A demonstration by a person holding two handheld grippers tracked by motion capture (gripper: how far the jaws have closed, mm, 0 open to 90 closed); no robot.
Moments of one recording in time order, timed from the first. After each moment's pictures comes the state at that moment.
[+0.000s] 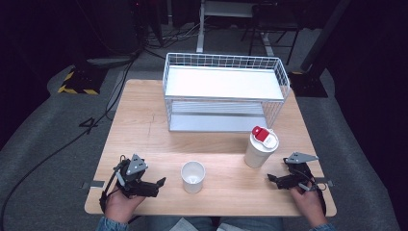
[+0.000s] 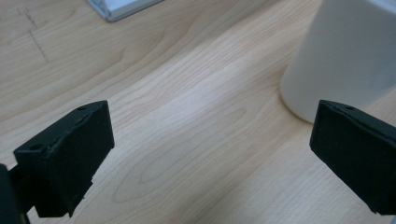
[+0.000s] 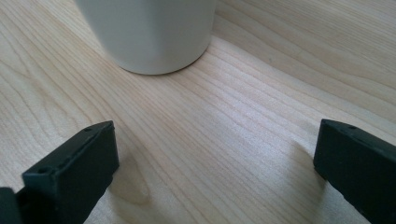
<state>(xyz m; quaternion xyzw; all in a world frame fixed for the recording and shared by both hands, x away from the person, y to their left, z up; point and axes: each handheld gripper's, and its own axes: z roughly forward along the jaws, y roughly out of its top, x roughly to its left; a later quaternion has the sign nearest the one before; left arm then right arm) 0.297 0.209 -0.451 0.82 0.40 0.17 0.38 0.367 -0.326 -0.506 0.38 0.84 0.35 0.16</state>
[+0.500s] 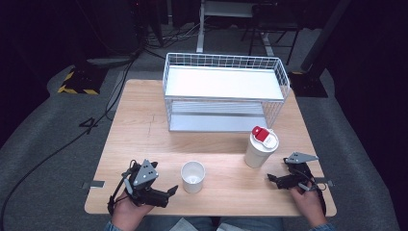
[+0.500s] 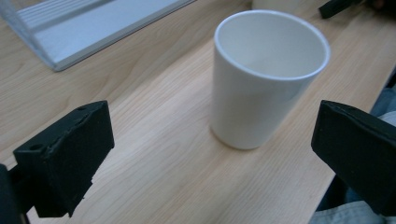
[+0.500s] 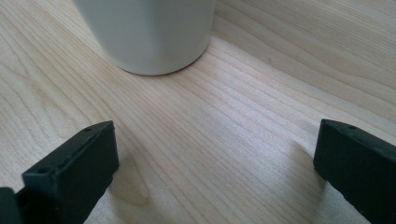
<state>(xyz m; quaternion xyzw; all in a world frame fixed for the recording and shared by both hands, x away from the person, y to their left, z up) 0.273 0.175 -0.430 0.82 0.34 0.16 0.43 0.367 -0.326 -0.506 0.38 0.84 0.35 0.16</state>
